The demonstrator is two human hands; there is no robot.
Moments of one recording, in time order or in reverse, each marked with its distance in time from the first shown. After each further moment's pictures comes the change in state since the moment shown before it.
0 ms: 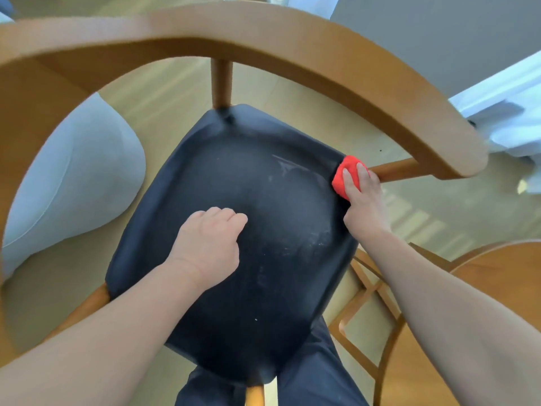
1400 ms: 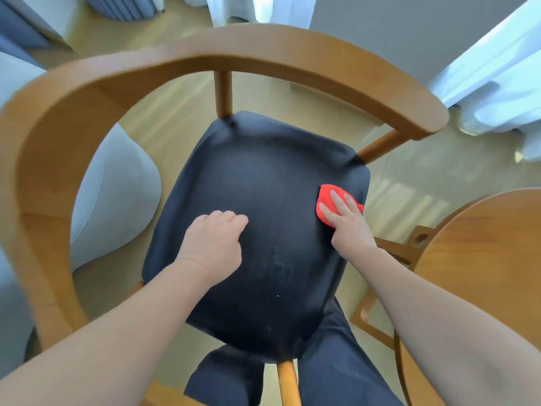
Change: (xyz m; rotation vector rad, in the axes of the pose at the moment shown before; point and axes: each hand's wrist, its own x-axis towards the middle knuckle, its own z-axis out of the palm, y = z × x) left_hand -0.048 -0.005 -0.012 0.025 -0.004 0.017; right_hand -0.095 -0.041 0.017 0.087 -0.196 -0.014
